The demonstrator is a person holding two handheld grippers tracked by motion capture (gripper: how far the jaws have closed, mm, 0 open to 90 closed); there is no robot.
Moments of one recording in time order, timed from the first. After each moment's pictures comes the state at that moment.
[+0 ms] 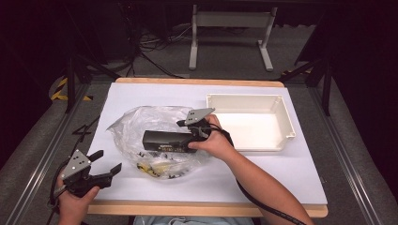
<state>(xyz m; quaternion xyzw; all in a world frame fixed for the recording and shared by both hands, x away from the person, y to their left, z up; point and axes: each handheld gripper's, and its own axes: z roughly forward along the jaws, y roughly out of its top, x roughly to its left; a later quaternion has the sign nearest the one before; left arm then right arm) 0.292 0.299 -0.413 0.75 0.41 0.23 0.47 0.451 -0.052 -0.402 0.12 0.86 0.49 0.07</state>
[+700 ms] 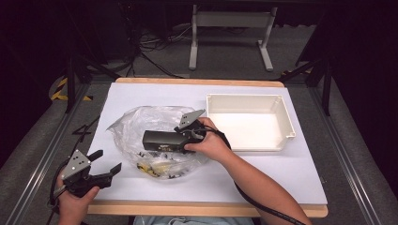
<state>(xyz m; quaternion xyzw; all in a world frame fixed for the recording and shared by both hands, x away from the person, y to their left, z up) 0.292 0.300 -0.413 0.75 0.40 0.24 0.47 0.457 -0.039 -0.414 0.10 0.90 0.43 0.06</state>
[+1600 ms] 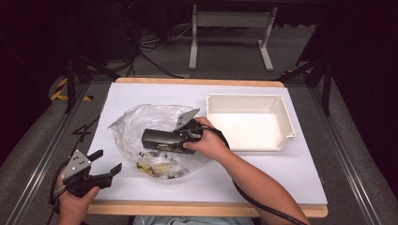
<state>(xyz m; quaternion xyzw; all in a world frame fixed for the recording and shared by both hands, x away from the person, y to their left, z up) 0.291 0.299 -0.413 0.75 0.40 0.24 0.47 0.461 -0.032 -0.412 0.08 0.92 0.39 0.06</state>
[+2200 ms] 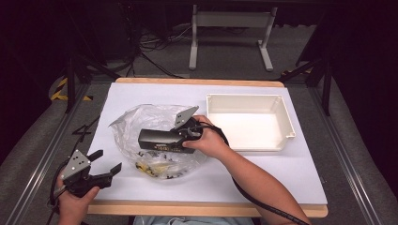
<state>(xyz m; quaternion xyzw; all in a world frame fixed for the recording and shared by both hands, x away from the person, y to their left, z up) 0.291 0.300 -0.413 0.75 0.40 0.24 0.47 0.459 -0.029 -0.399 0.05 0.92 0.40 0.06</state>
